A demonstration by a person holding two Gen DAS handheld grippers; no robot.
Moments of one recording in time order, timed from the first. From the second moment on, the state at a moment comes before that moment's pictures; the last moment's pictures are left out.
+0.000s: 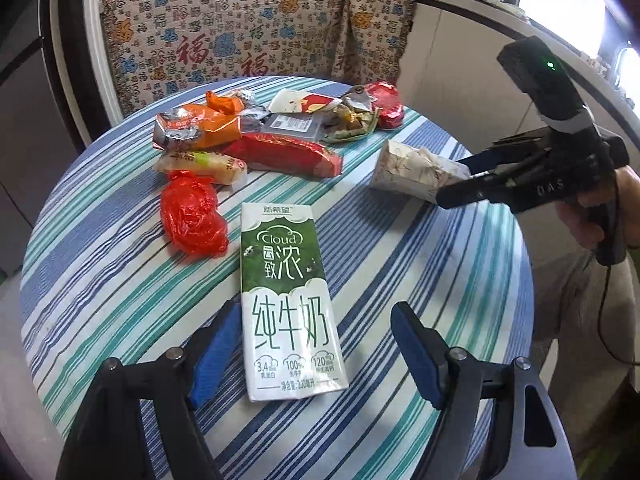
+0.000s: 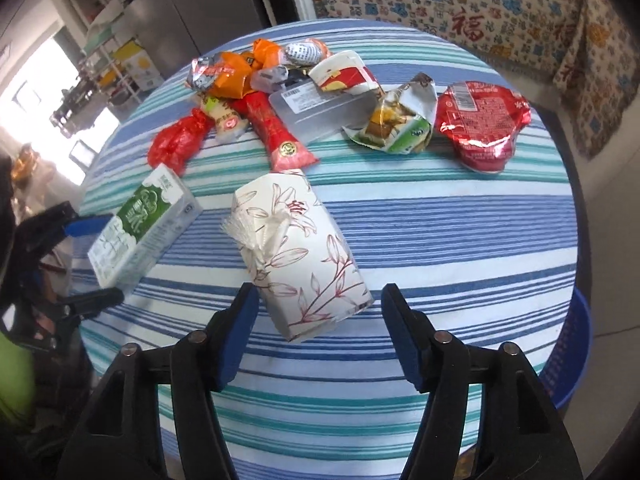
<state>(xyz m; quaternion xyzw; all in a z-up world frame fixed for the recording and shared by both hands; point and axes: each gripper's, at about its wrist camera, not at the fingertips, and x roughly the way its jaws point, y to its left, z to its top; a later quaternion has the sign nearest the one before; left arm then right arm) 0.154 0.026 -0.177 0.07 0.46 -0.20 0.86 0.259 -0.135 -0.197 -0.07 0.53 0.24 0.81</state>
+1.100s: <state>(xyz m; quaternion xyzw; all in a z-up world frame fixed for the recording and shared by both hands) 0.163 -0.028 -0.155 0.03 0.45 -0.15 0.88 0.241 -0.161 -0.170 -0.04 0.47 0.23 0.85</state>
